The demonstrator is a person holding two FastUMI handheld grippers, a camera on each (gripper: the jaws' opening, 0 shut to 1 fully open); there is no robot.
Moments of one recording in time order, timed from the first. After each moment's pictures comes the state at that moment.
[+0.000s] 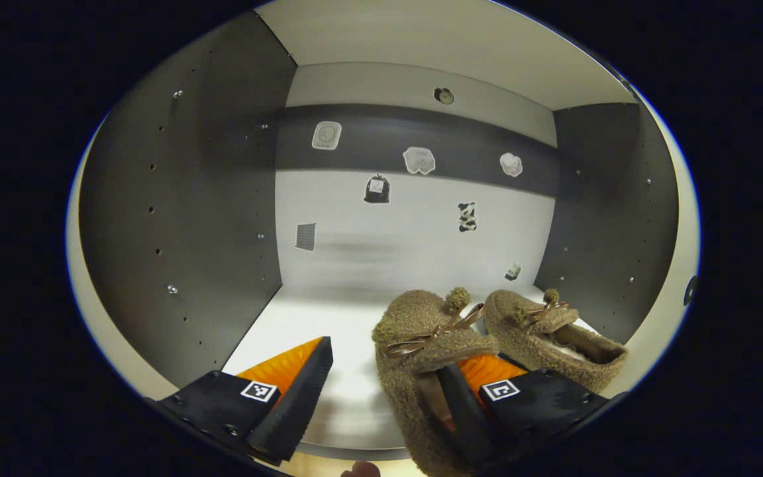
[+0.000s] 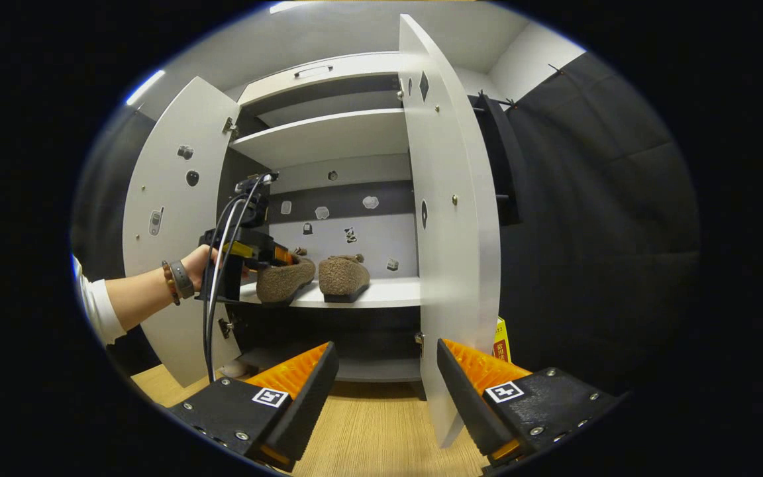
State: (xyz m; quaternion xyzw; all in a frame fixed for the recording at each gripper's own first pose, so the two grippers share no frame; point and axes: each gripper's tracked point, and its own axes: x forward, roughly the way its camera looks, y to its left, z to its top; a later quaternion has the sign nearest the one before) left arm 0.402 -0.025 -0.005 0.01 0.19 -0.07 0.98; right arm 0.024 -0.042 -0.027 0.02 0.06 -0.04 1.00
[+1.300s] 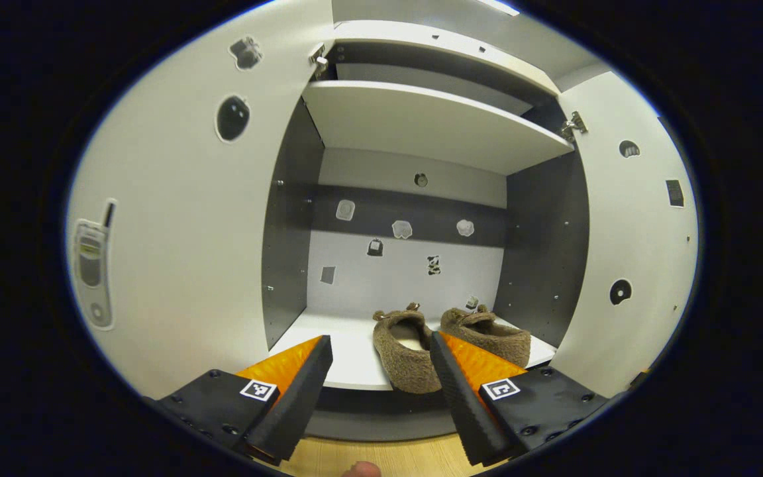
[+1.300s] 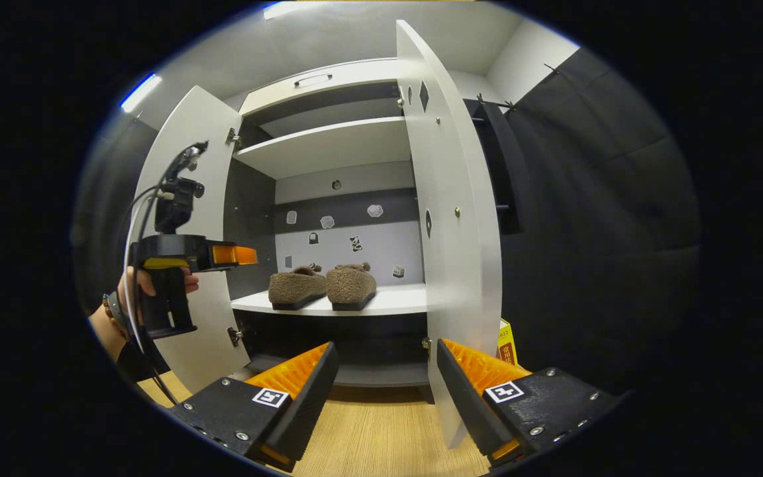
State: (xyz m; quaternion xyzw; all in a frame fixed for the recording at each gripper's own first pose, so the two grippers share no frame) left arm 0.224 -0.007 0.078 -0.02 0.04 -0.06 1.00; right arm 0.020 -0.033 -0.015 0.03 0.05 -0.02 1.00
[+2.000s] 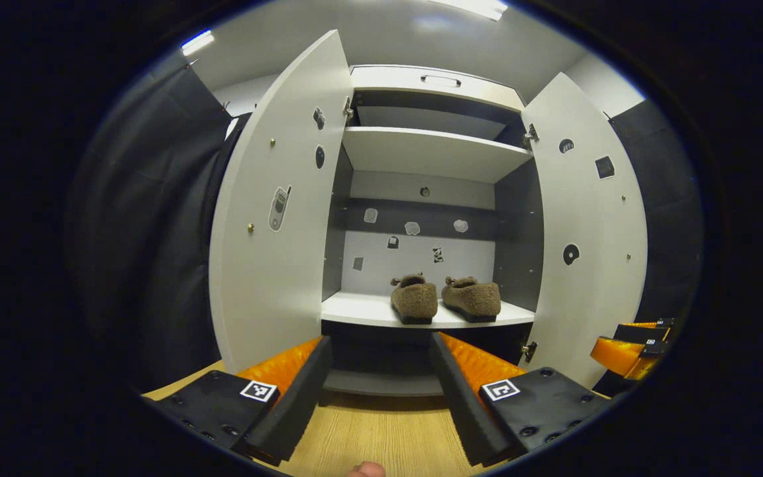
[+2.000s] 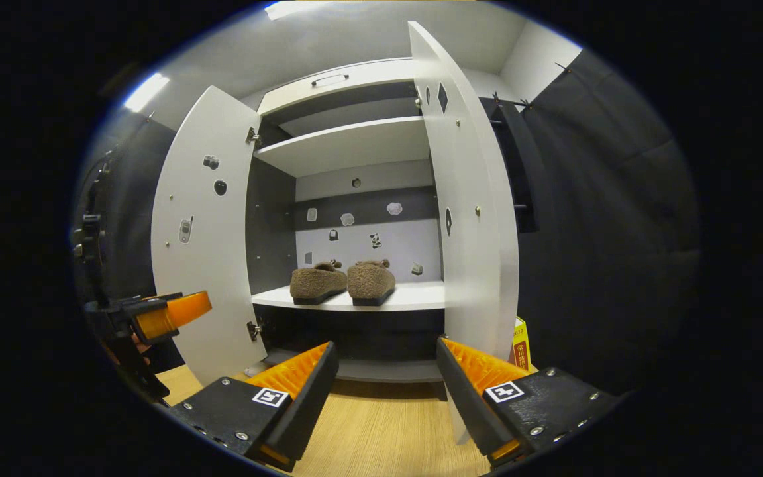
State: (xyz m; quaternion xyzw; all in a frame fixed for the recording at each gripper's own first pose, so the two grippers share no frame) left arm 0.052 0.008 0.029 0.00 0.02 -0.01 1.00; right arm 0.008 -0.019 -0.009 0.03 0.04 0.01 1.00
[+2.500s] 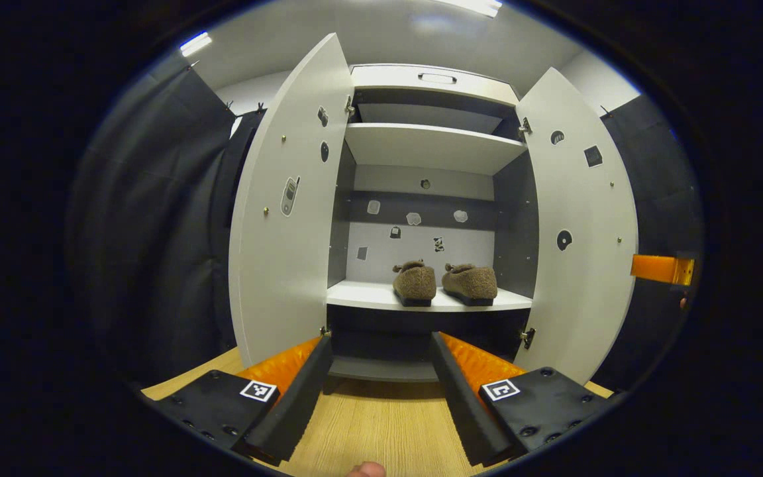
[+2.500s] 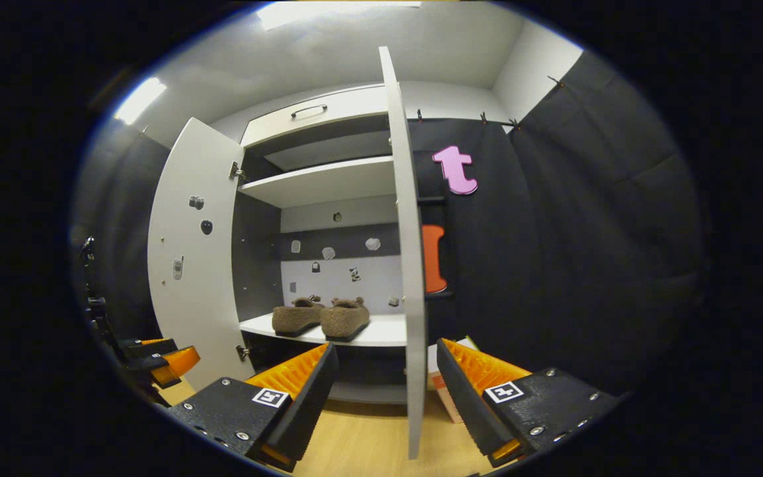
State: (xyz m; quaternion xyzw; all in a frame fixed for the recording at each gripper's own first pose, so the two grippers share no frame) left arm 0.024 0.004 0.011 0.00 0.03 0.00 1.00; right arm -0.012 -0.099 0.085 0.00 0.00 -0.02 1.00
